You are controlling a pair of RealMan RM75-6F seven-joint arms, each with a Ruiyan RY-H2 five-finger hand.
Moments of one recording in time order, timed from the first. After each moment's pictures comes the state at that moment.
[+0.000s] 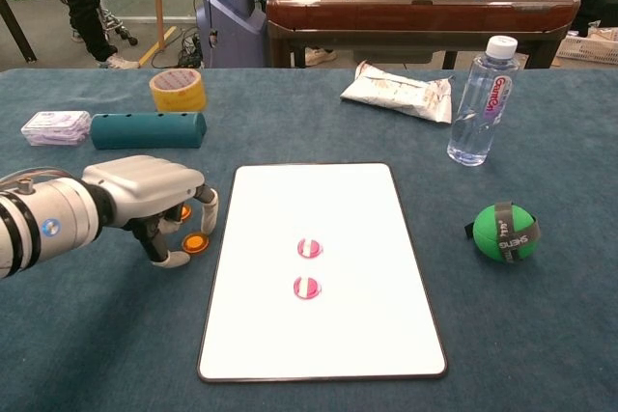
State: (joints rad) left arm -0.86 -1.60 -0.02 -1.67 0.72 1.07 0.81; right arm 0.00 -1.06 0.09 -1.52 -1.59 1.67 0.26
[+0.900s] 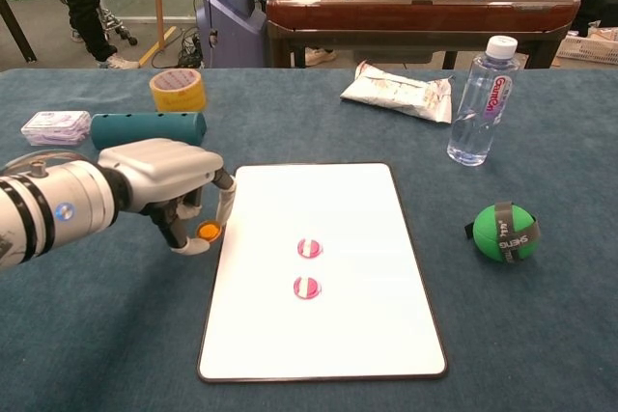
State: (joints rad) left arm -0.88 -1.60 -0.06 -1.70 0.75 1.09 0.82; right arm 0.00 -1.06 0.08 -1.52 -1.59 1.68 0.26
